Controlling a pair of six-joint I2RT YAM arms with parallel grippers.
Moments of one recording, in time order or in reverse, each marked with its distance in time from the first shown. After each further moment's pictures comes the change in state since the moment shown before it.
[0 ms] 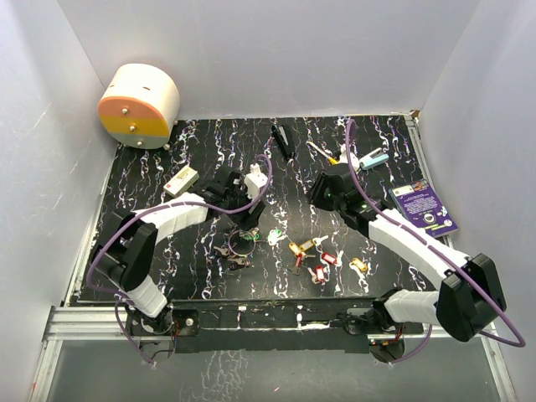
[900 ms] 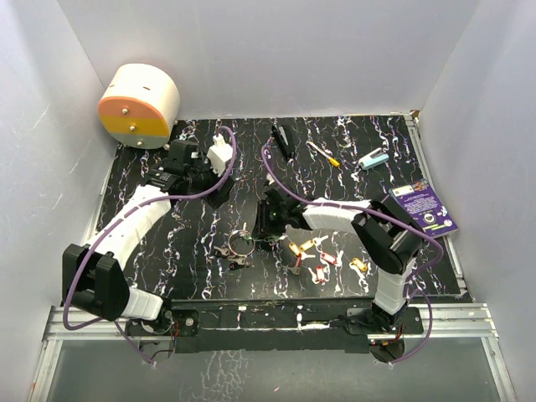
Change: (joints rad) left arm 0.225 -0.247 0.139 -0.261 0.020 0.189; right arm 0.229 0.573 0.171 0.119 -0.396 0.037
